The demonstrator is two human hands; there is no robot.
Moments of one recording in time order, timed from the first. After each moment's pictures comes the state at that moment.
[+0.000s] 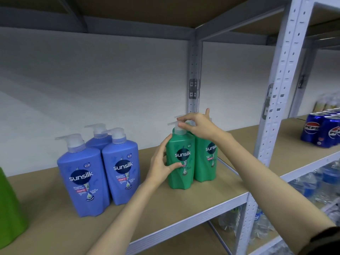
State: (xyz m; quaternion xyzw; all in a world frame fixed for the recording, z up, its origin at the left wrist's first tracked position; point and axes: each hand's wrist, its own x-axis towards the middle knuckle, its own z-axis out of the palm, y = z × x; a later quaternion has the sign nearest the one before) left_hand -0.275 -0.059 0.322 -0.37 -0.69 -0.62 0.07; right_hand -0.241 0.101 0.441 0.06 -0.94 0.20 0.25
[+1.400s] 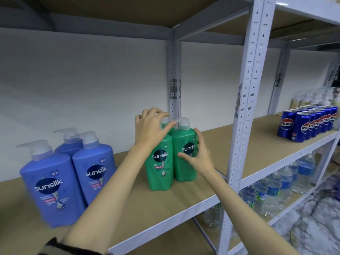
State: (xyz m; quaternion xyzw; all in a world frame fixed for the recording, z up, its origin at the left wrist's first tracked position) left_hand -0.276 -0.008 0.428 -0.33 -0.84 -0.24 0.35; right_hand -0.208 0.144 0.328 -0.07 -0.81 0.46 0.35
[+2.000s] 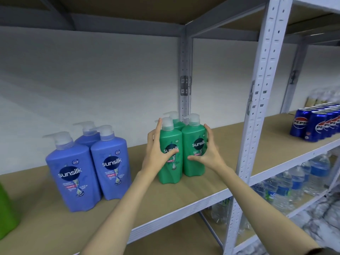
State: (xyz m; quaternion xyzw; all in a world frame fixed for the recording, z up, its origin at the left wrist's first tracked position) left_hand -0.261 -0.037 0.349 -0.33 -0.77 -0.51 0.17; right_hand -0.203 0.150 0.330 0.01 -0.82 0.50 0.29
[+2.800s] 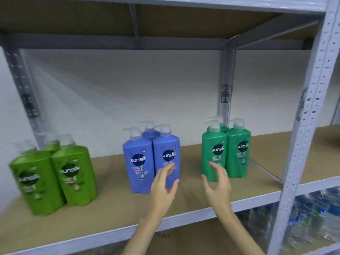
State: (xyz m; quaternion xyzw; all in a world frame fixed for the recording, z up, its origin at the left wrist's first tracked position) left_hand -0.179 -0.192 0.292 -0.28 -0.77 -0.51 0.27; right_hand -0.162 -0.028 0.274 -0.01 -0.75 0.46 0.48
